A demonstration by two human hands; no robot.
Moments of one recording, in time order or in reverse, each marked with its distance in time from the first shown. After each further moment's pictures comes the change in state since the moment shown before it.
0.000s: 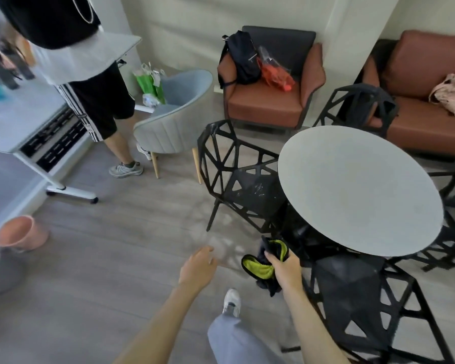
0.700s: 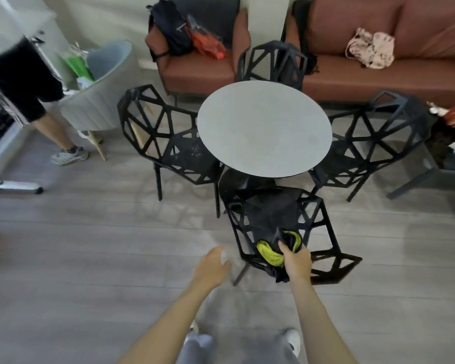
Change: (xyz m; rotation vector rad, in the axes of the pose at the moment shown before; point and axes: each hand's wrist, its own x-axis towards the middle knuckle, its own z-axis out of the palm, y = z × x) left_hand -0.196 0.125 0.274 0.047 -0.236 0.135; right_hand -0.118 0.175 -0.304 0.132 0.280 0.140
